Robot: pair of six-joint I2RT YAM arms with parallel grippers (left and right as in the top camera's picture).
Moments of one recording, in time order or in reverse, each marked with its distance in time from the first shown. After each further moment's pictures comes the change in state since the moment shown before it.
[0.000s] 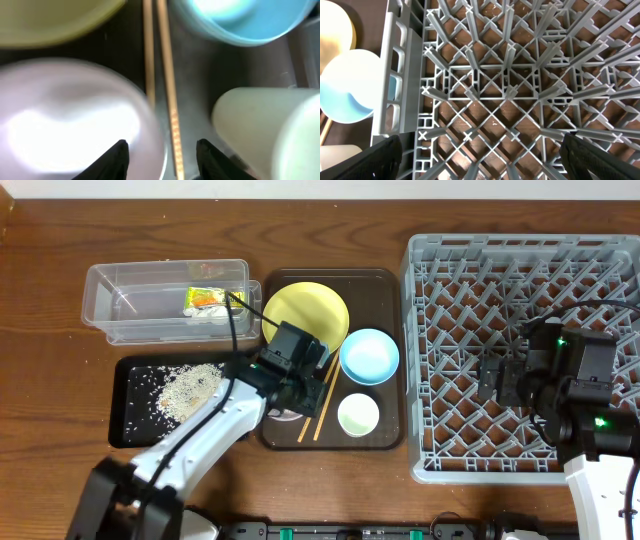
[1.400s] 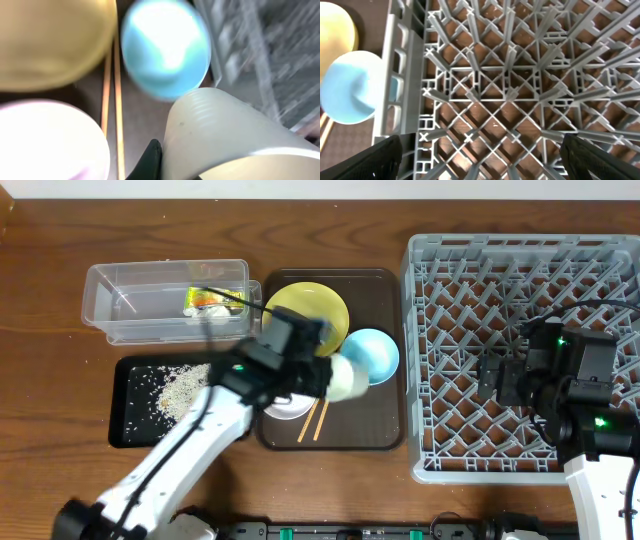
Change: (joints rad) left arm 0.035 -0.116 0.067 0.072 0.141 -0.227; right arm 0.000 0.000 0.000 0.010 -0.014 -0.001
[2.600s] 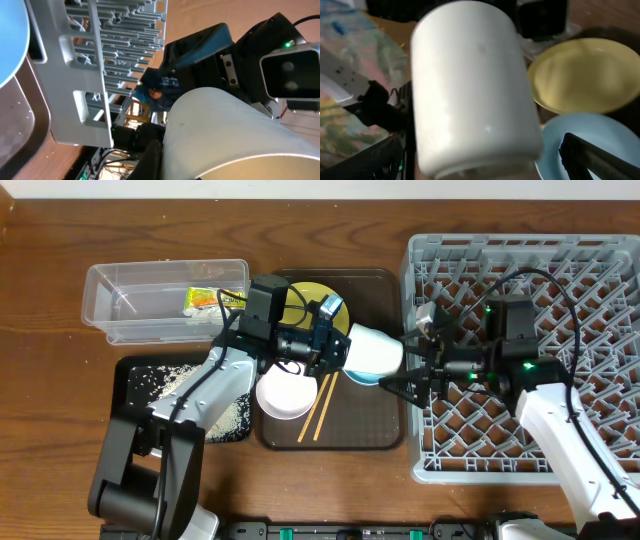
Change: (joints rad) left arm 0.138 0.332 0.003 0.555 0.988 -0.567; right arm 0.219 0.352 -0.029 0.384 -1.021 -0.358
